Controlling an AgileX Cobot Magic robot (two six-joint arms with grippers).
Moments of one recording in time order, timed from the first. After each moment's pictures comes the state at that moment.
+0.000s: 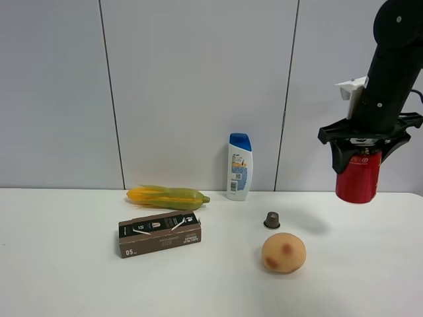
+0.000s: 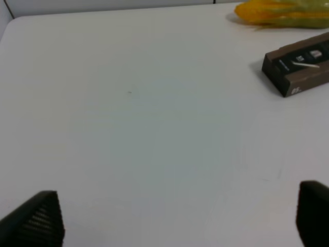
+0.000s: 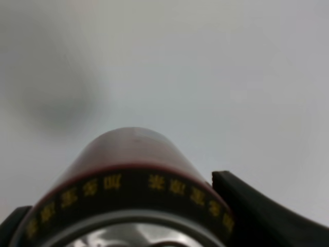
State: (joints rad) left arm -0.05 -0.01 -0.51 0.02 1.05 -0.01; right arm 0.19 1.84 -1.47 -0.16 0.90 0.04
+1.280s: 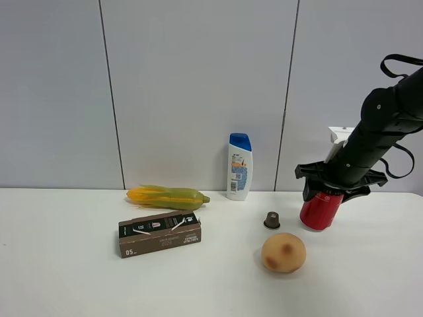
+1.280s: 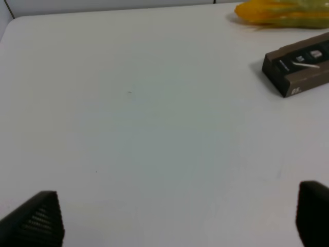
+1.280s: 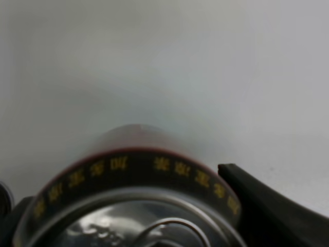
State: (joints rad) left arm -0.05 -0.01 -0.51 0.02 1.05 -0.01; right arm 0.14 2.00 -1.28 0.05 0.36 0.07
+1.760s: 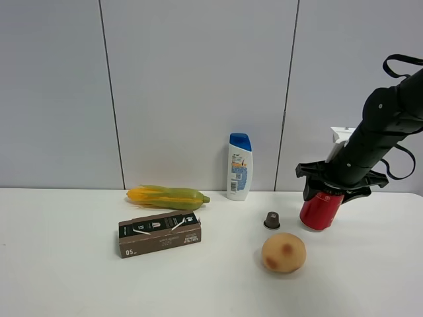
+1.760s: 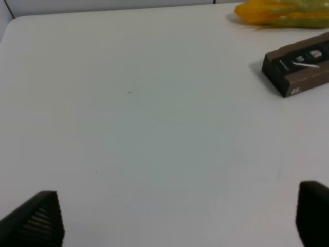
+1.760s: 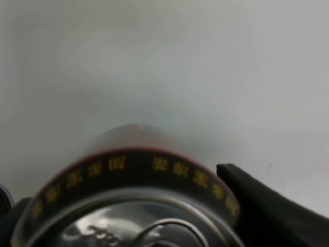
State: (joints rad) left arm -0.05 -0.01 -0.51 0.02 1.05 -0.01; right arm 0.14 2.00 -1.28 0.08 0.36 0.07
